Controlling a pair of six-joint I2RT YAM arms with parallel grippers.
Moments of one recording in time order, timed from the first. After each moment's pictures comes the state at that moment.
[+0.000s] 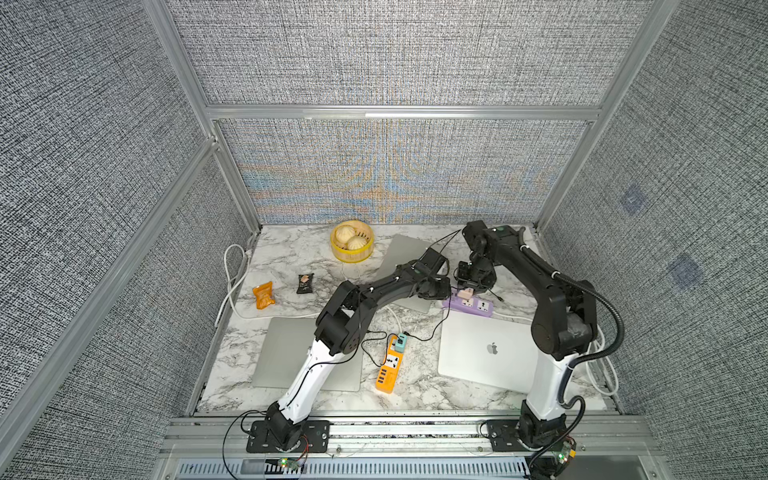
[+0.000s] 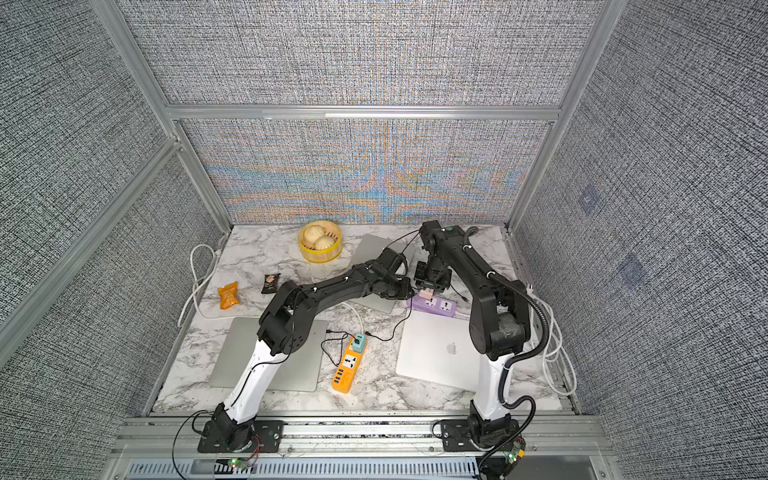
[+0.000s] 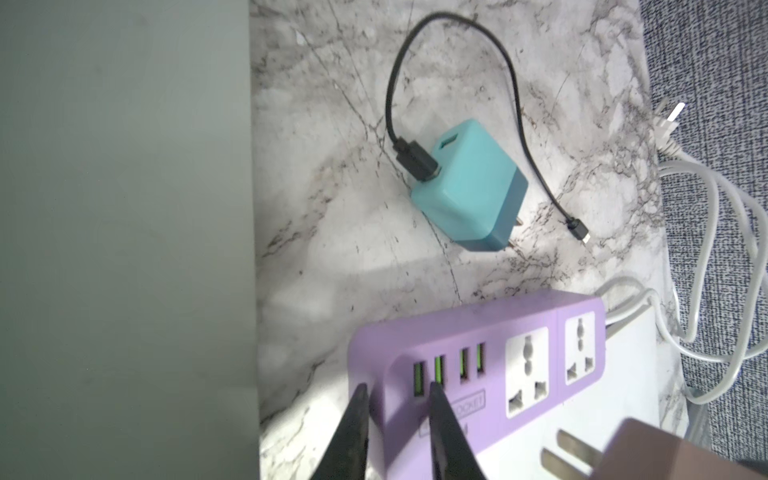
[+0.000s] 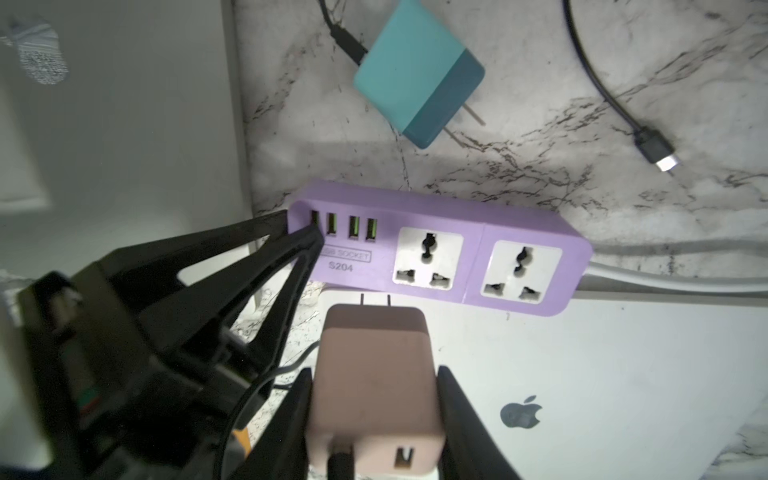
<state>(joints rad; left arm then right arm) -0.82 2.40 1.91 -0.44 0.30 -0.61 0.26 1.94 1.70 -1.23 -0.09 0.50</state>
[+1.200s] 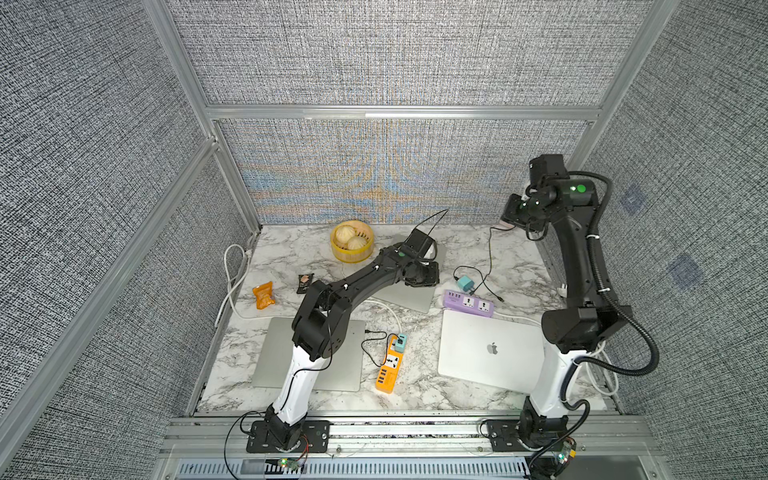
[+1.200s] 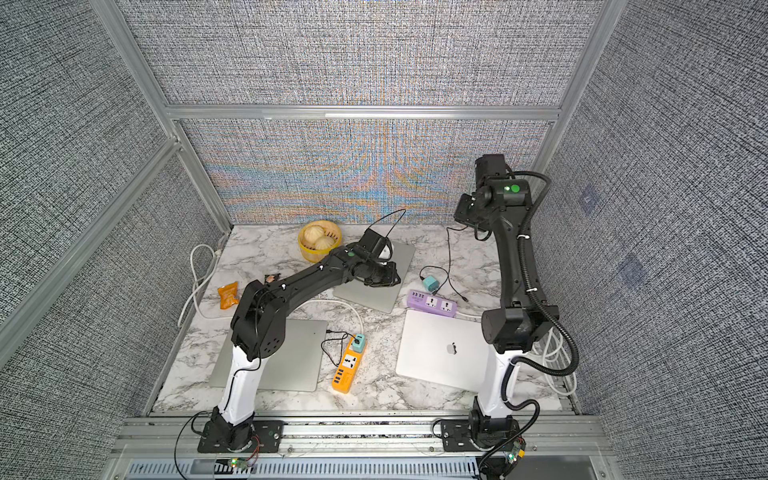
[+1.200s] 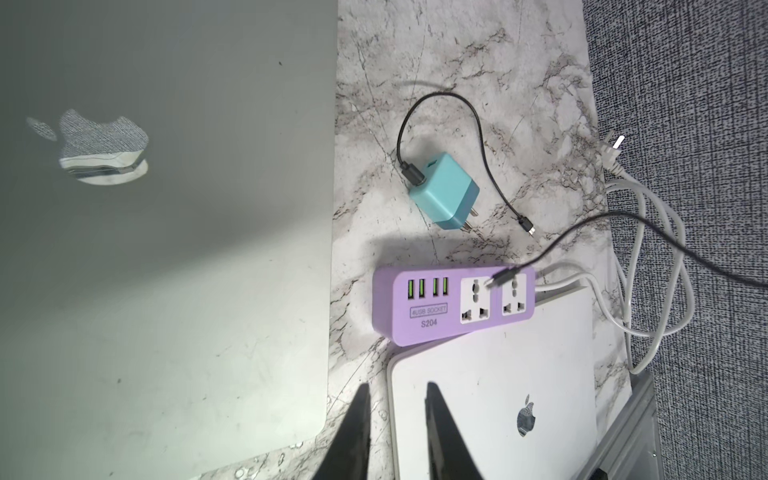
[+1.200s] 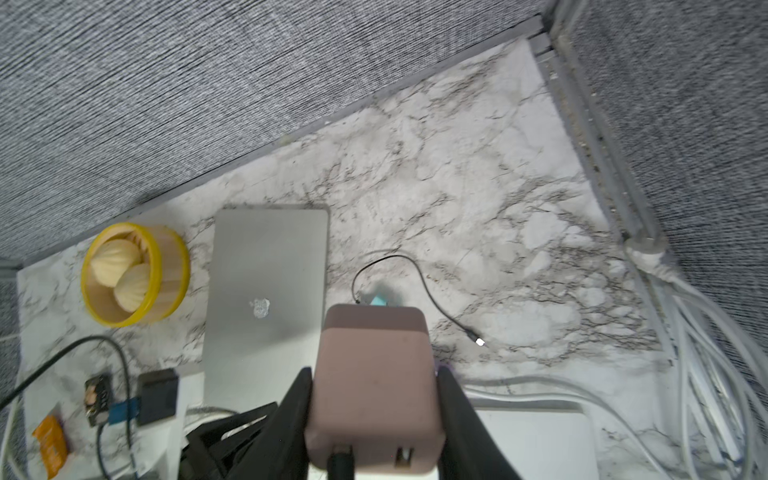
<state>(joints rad) -0.75 2.18 1.86 -0.60 0.30 -0.60 0.02 1.98 2.44 -1.39 0.04 0.40</state>
